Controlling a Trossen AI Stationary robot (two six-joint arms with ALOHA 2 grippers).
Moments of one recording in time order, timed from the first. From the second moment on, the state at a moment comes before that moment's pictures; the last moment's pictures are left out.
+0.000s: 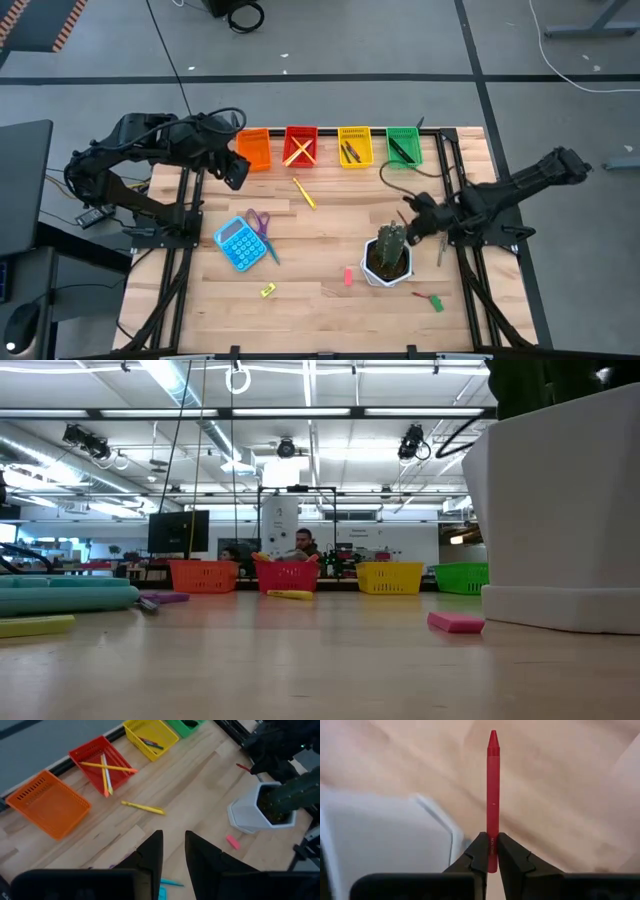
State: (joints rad) left arm 0.07 1.30 1.86 -1.42 -0.26 -0.69; right arm 0.32 0.90 0.59 -0.86 0.21 1.34
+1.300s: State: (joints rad) left arm 0.21 1.40 1.86 -1.16 -0.31 -0.28; right arm -0.61 1.76 1.34 -0.71 -0.12 0.58
